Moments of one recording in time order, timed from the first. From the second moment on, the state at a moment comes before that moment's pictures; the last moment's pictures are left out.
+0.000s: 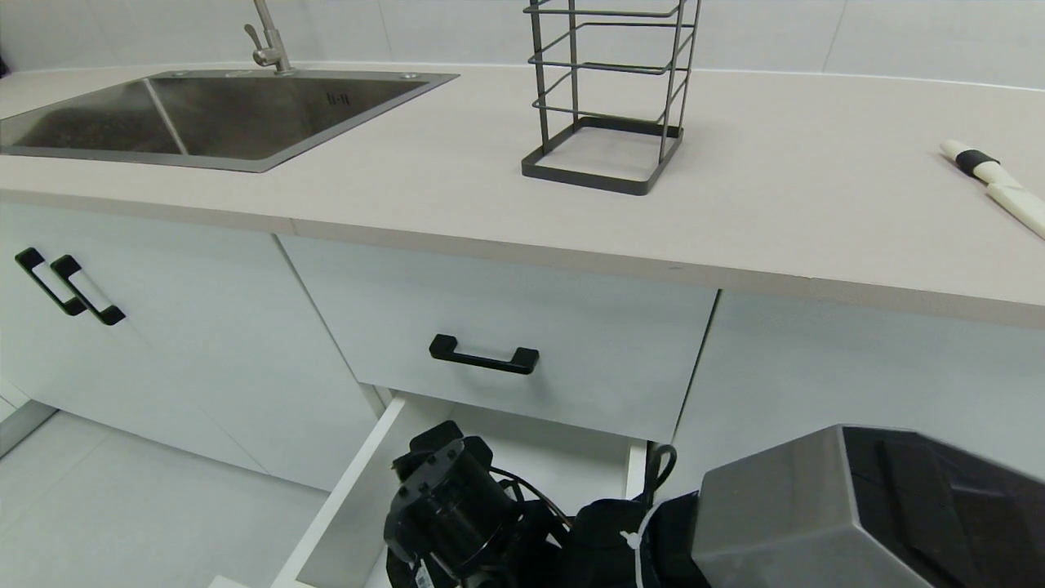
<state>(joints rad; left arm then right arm) 0.00 0.00 0.00 0.00 0.02 -0.03 1.15 2.33 -1.46 -0.26 -0.33 0.30</state>
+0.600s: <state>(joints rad) 0.00 0.00 0.00 0.00 0.02 -0.03 1.19 2.17 -1.44 -0.15 -0.38 0.35</state>
